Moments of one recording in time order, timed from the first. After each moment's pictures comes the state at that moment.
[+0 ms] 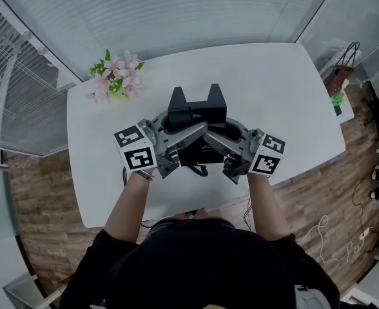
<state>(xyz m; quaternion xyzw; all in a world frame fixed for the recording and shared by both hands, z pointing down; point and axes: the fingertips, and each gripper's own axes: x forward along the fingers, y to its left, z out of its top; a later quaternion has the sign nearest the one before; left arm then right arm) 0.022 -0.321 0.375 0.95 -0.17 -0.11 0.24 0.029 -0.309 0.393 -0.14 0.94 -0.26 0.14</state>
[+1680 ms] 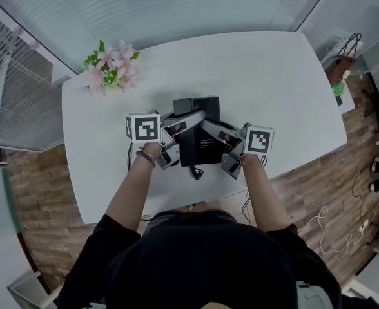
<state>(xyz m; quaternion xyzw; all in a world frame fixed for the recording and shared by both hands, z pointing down) 0.032 -0.343 0.489 0.85 -0.16 -0.07 0.49 0.027 -0.321 0.495 -0.17 0.84 -0.51 0.11</state>
